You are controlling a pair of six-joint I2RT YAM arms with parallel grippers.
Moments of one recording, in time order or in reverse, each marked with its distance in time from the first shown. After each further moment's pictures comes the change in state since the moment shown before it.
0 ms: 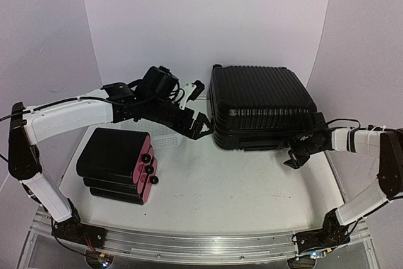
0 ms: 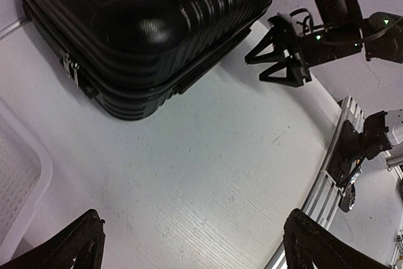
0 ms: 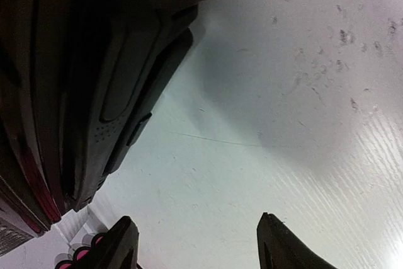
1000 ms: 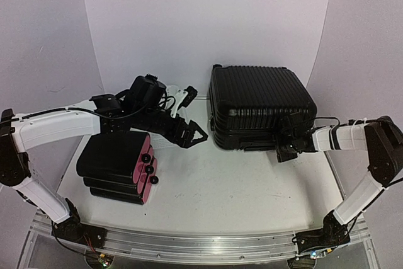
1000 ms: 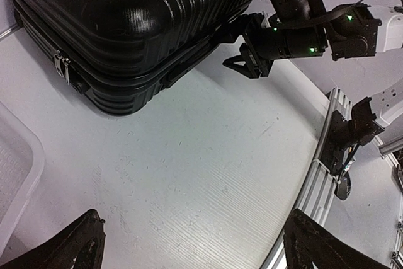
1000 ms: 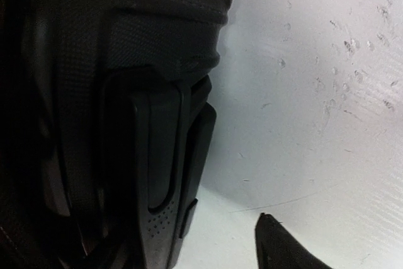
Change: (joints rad) left arm 0.000 -0.130 -0.199 0.154 0.044 0.027; right arm 0.225 0.154 0.047 0.201 0.537 0.557
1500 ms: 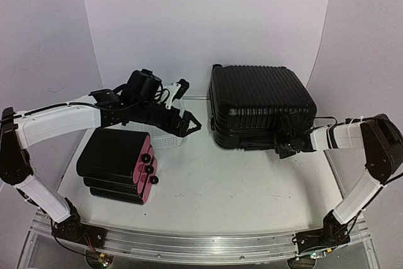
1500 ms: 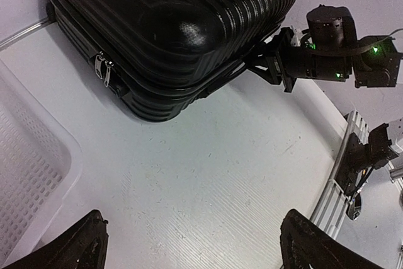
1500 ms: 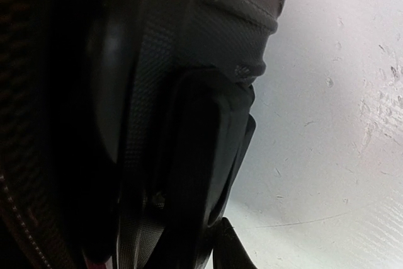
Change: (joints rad) left arm 0.076 0.026 0.028 -0.005 -0.023 -0.014; right arm 0.000 0.043 0.013 0.089 0.024 -0.069
